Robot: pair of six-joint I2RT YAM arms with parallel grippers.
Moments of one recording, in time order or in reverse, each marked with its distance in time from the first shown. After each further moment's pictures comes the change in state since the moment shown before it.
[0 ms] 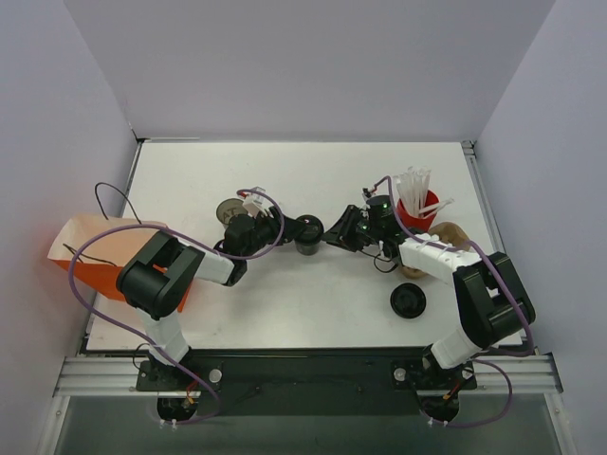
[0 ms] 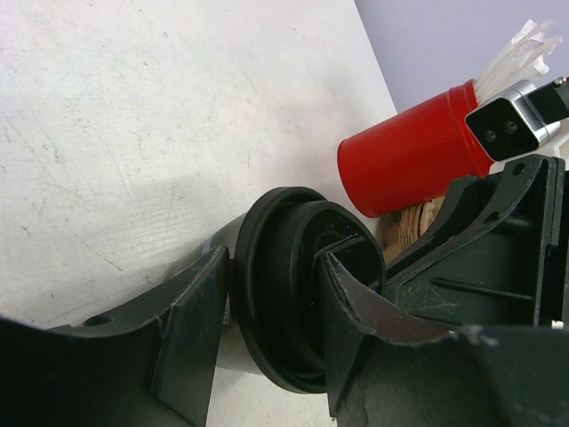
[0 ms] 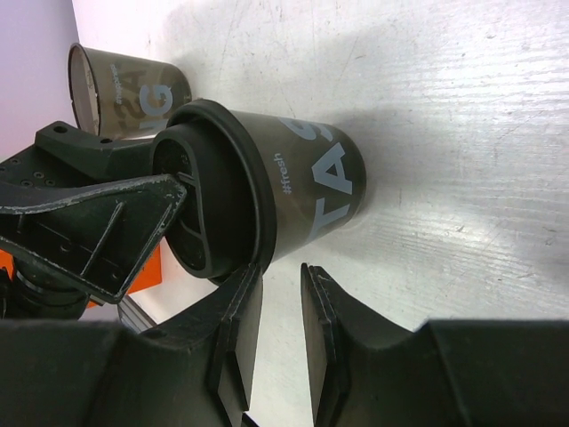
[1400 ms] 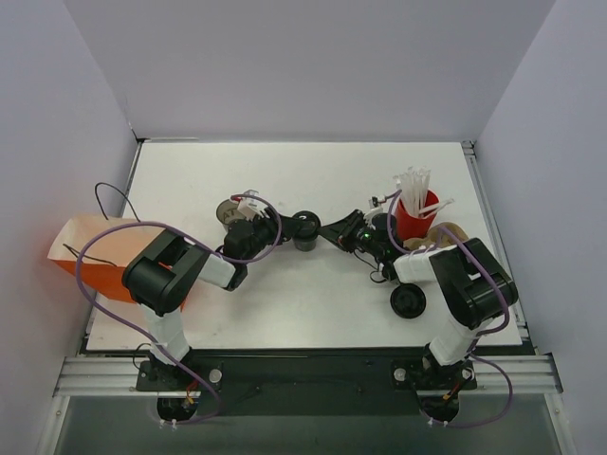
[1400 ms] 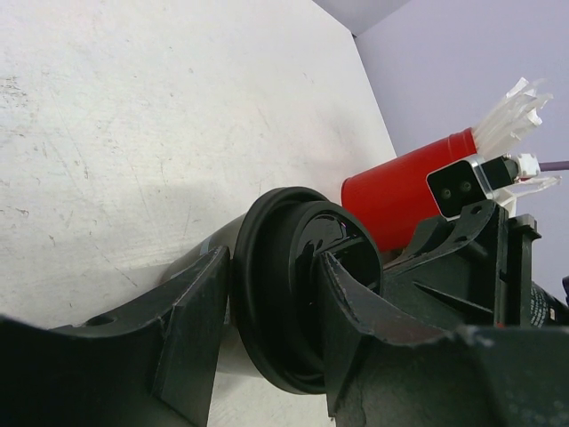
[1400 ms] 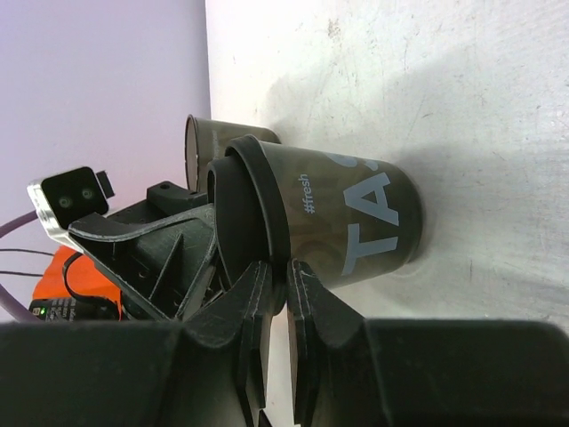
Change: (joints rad) left arm -0.013 0.042 -0.035 0.130 -0.106 -0.058; right arm -0.004 0.151 -0.218 0.682 -0.004 0.298
